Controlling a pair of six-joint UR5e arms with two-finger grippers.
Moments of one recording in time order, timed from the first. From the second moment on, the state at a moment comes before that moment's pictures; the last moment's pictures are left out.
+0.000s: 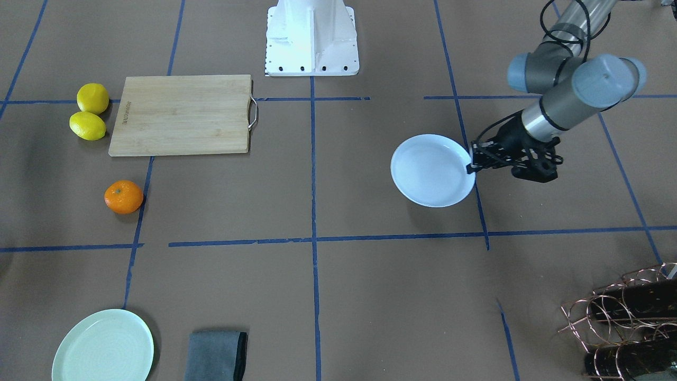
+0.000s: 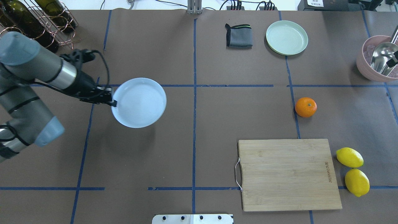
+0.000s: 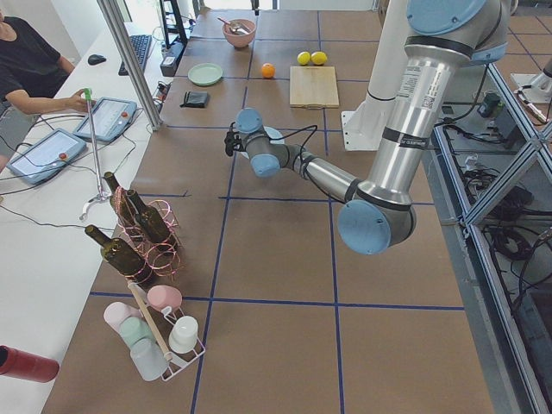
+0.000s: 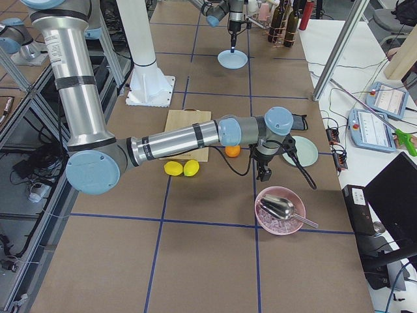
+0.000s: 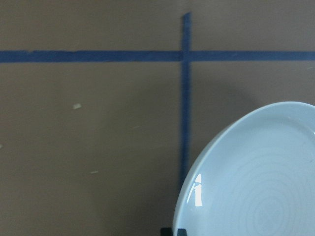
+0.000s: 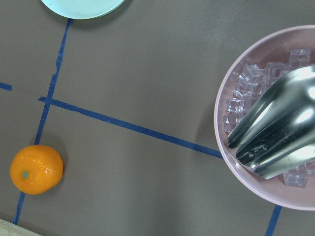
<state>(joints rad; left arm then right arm) -0.79 -1.93 -1.64 -2.20 -2.33 -1.23 1.42 -1.37 1.65 -1.72 2.45 -0.09</state>
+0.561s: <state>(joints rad) -0.55 -2.17 -1.47 -2.21 -2.08 -1.45 1.42 -1.37 1.65 -1.72 2.45 -0.09</state>
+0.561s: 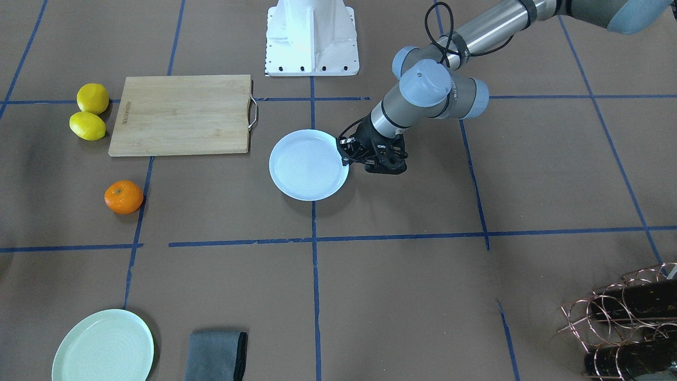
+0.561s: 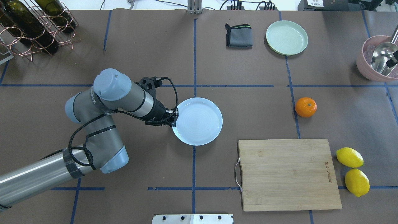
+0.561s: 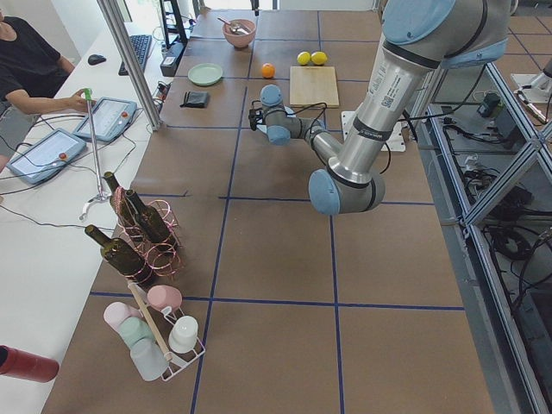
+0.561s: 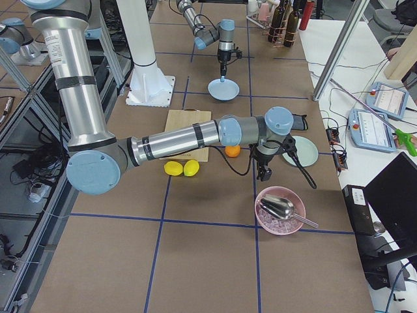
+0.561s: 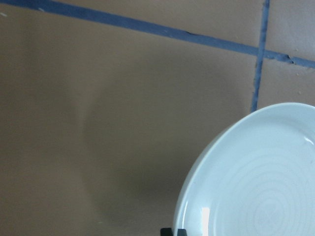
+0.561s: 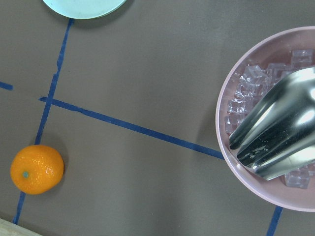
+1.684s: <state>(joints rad) -0.53 -2.13 -1.50 -2.19 -2.05 -1.46 1.42 -1.37 1.65 -1.72 2.45 -0.09</state>
